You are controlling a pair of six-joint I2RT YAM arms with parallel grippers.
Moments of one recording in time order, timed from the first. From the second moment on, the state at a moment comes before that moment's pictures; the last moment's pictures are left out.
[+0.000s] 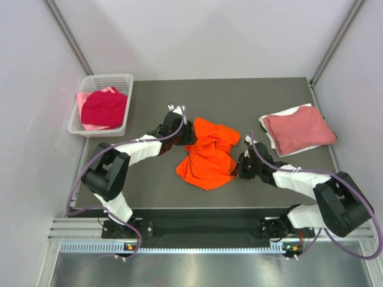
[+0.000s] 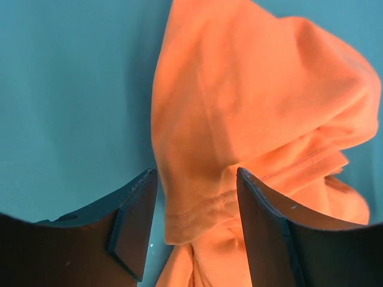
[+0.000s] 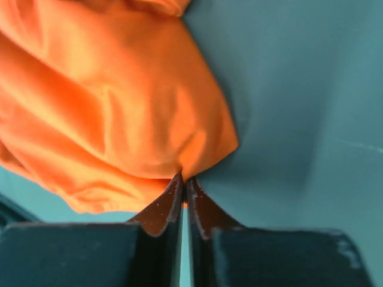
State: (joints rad) left arm -0.53 1.71 1.00 0.04 0.03 -0.48; right arm 0.52 1.30 0.45 0.02 -0.19 0.63
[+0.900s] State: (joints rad) left arm -0.22 1.66 1.15 -0.06 0.30 -0.64; right arm 0.26 1.19 0.79 -0.42 0.03 0.53
